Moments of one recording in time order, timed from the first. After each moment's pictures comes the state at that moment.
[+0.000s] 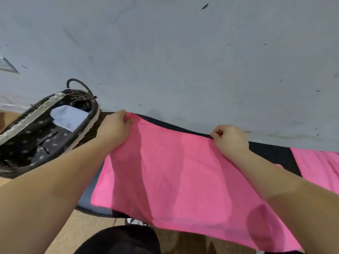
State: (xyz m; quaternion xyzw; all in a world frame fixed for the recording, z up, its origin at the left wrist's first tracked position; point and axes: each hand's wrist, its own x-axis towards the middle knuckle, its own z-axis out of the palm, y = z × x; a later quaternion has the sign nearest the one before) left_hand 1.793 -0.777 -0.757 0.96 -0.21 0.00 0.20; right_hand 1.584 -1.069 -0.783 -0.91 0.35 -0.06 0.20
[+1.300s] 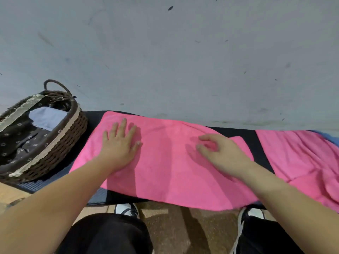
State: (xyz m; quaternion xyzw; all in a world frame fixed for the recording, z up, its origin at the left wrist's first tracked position) left_hand 1.702 -0.788 -0.793 0.93 -0.35 -0.06 0.01; right_hand 1.461 -1.023 -0.720 -0.89 0.27 -0.02 0.37
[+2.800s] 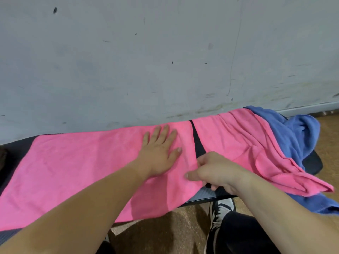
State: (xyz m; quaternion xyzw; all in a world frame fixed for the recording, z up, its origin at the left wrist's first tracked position) left_hand 1.520 -1.037 -0.811 0.82 -0.56 -0.14 0.00; right_hand 1.329 -1.117 -0.742 -0.70 0.44 0.12 0.55
